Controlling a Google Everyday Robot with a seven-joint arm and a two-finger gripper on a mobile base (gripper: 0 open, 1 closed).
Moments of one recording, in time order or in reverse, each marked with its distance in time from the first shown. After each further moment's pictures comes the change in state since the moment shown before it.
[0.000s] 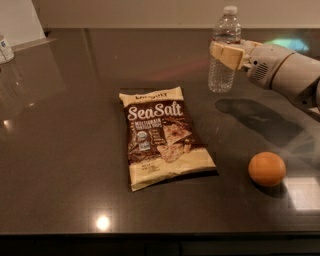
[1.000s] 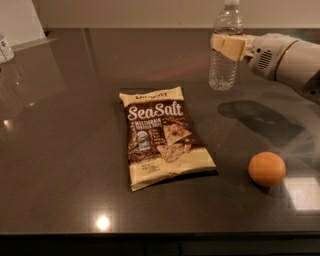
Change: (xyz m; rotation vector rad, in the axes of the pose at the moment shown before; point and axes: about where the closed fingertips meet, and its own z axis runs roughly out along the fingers) arm 0.014 -0.008 -0.002 -0.032 -0.067 0.083
